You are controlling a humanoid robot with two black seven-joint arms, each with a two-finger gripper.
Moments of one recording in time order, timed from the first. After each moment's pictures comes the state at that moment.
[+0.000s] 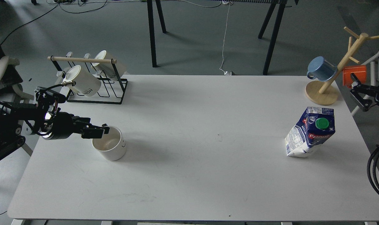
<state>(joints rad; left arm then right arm) -0.72 0.78 -0.32 -0.96 1.81 -0.32 -0.49 0.28 -0.82 1.00 1.13 0.65 0.49 -0.02</state>
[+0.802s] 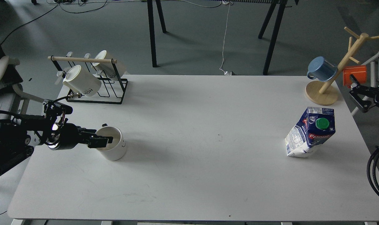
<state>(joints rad) -0.67 0.73 -0.32 -0.90 1.81 -0.31 -0.49 0.28 -0.82 1.00 1.13 0.65 0.49 -0.02</state>
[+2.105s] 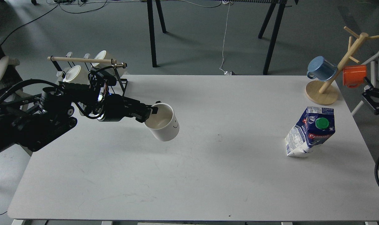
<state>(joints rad) -0.87 0.53 -0.35 -1.02 1.83 -0.34 -0.49 0.27 -0.82 1.03 1.05 0.65 0.49 -0.01</state>
